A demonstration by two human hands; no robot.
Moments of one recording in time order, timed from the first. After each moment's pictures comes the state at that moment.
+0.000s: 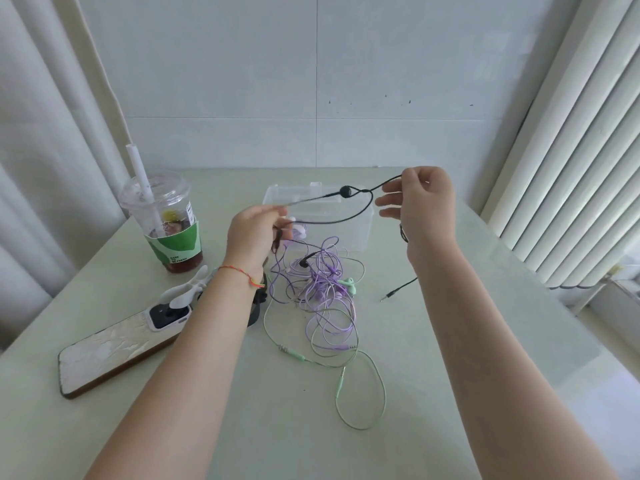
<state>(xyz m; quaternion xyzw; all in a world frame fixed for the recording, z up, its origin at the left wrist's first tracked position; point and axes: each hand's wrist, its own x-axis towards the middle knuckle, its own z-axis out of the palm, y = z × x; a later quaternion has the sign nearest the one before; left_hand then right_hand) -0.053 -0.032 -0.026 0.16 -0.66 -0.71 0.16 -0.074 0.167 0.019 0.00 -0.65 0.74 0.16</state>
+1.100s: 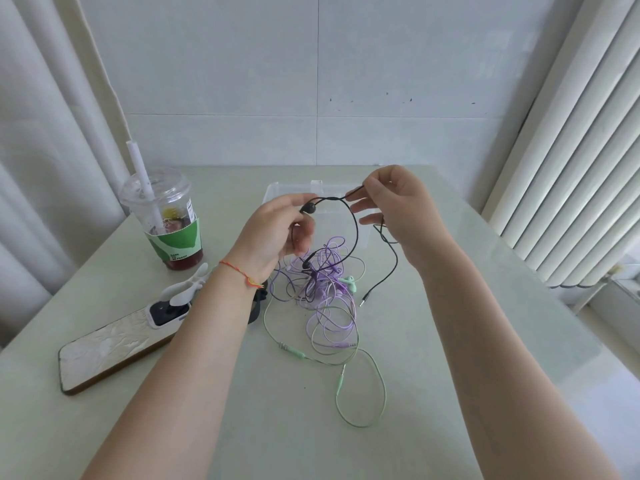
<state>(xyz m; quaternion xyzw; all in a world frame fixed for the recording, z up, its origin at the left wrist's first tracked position) -0.043 -0.017 -0.015 0.01 -0.67 -0.74 0.05 -0.069 0.161 0.017 0.14 -0.73 0.67 0.04</state>
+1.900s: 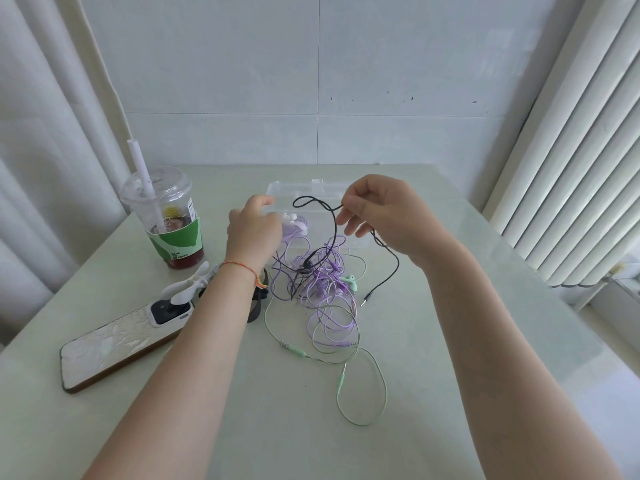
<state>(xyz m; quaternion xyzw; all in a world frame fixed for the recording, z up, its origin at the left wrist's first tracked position) -0.054 -0.039 -0.030 0.19 -0.81 -0.52 0.18 -0.062 0.162 0.020 0.23 -0.80 0.56 -0.02</state>
